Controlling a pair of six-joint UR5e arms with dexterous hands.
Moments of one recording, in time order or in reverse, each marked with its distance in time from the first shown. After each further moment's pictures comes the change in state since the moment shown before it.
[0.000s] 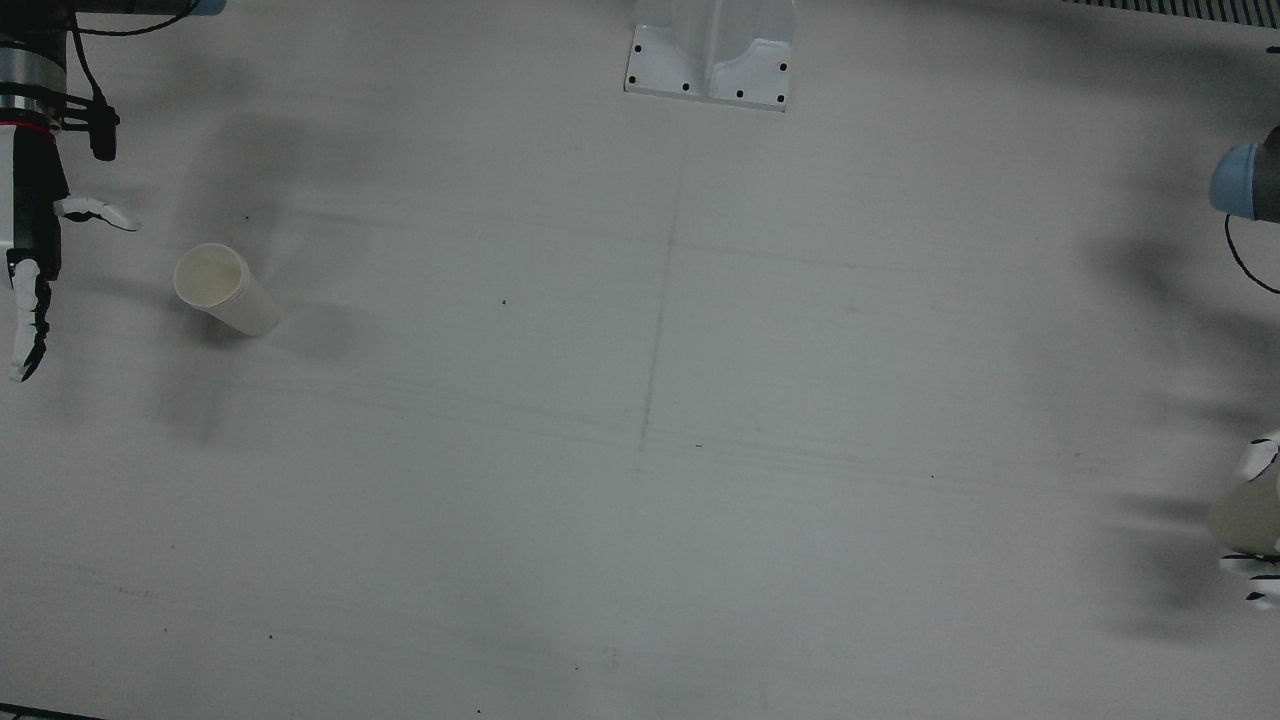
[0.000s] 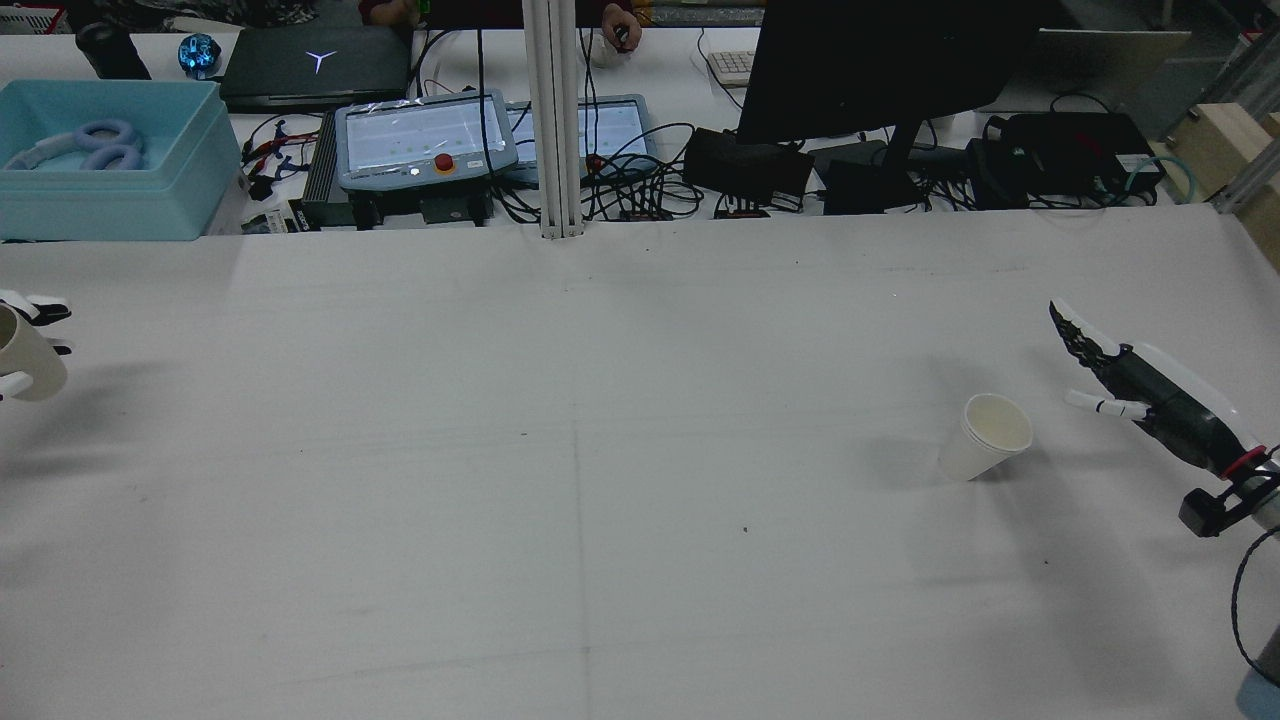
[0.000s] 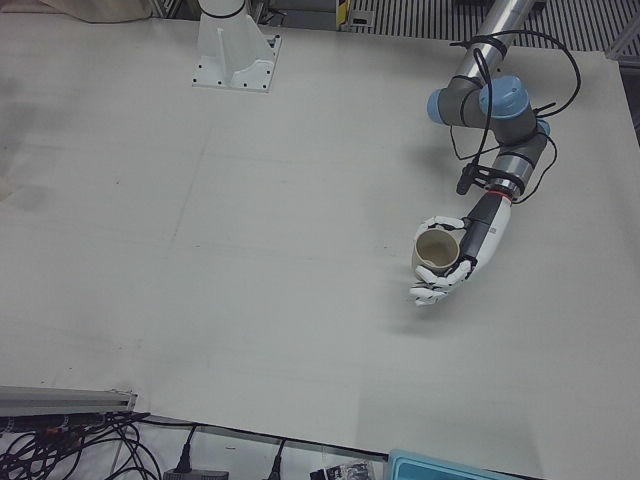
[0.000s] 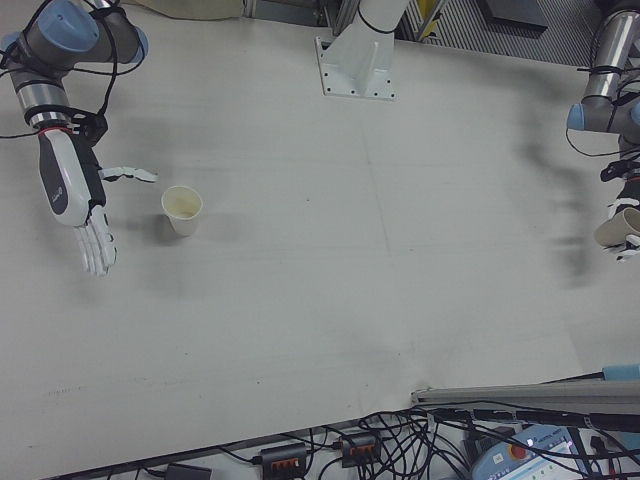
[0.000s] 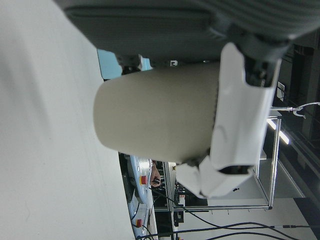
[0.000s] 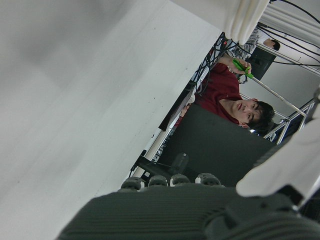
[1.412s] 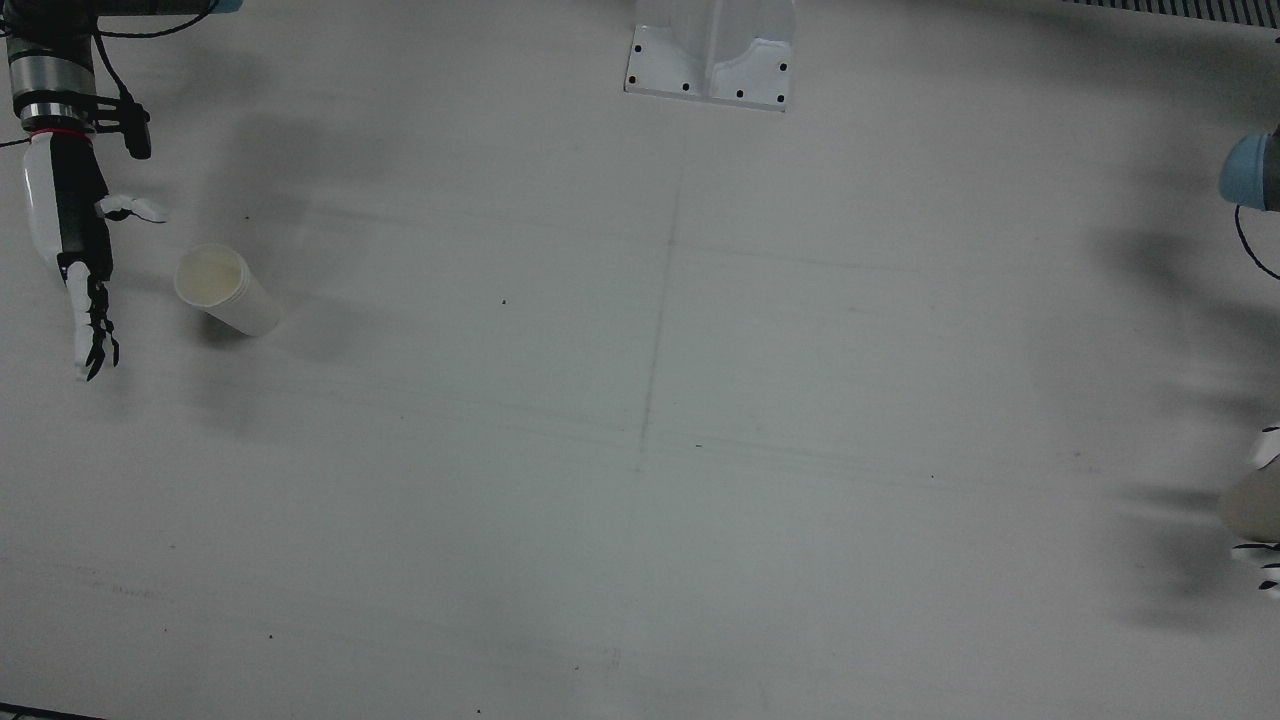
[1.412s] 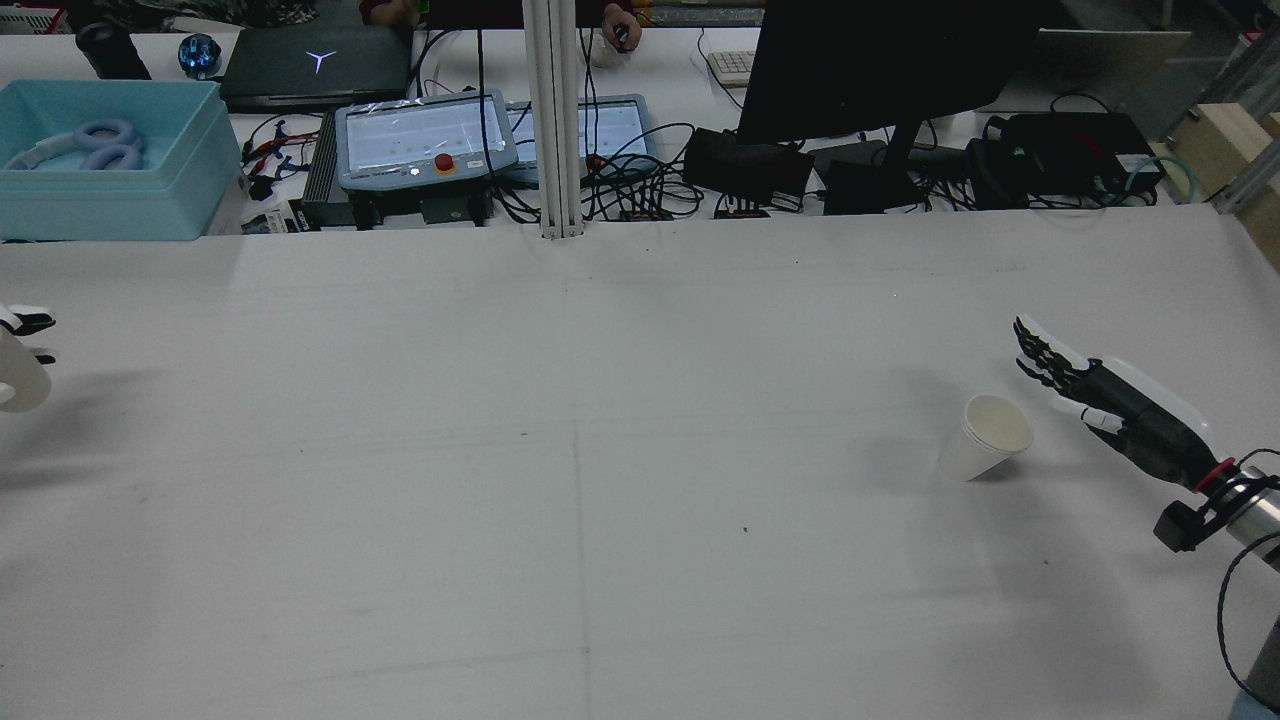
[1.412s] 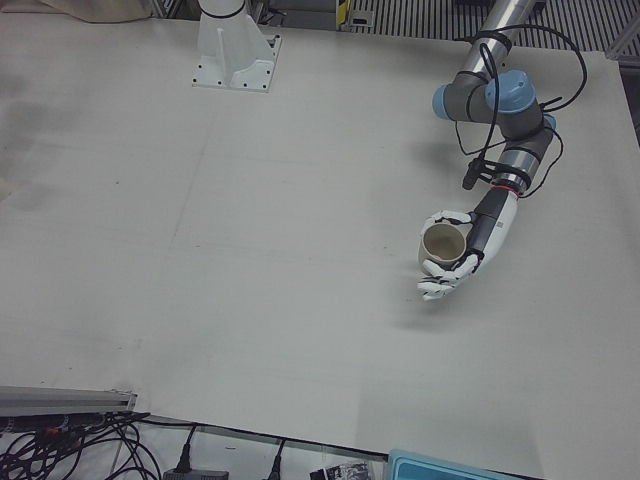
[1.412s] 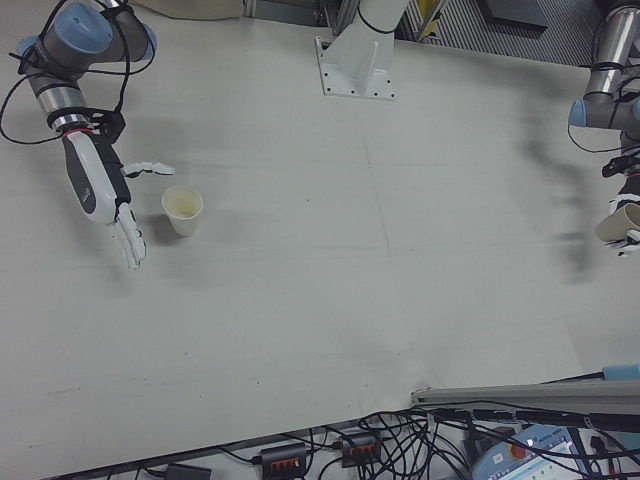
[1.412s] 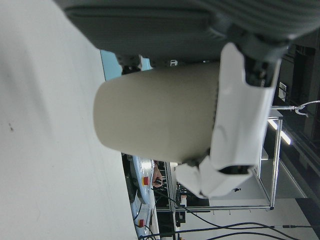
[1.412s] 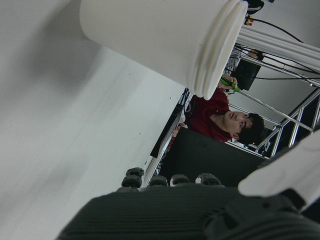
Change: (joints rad) left arm -0.003 0.036 -0.017 -0.012 0.006 0.000; right arm -0.061 -0.008 0.043 0.002 -0.004 0.083
